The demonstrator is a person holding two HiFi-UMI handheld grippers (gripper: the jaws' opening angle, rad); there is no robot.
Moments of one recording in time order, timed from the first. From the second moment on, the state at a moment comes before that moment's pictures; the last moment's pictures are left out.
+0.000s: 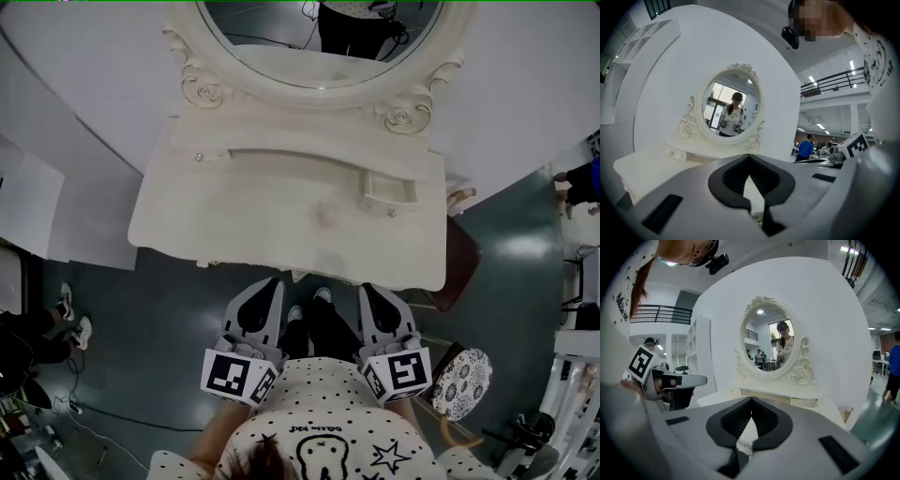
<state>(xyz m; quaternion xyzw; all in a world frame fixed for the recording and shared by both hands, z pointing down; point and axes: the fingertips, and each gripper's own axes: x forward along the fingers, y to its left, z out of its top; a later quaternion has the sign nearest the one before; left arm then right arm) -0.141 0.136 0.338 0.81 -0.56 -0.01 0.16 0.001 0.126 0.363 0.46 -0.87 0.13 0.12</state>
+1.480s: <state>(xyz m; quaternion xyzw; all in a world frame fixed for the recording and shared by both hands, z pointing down) -0.116 -0.030 0.345 0.83 -0.53 -0.01 0.18 0.018 -0.032 0.372 0.48 -0.85 0.15 0.12</state>
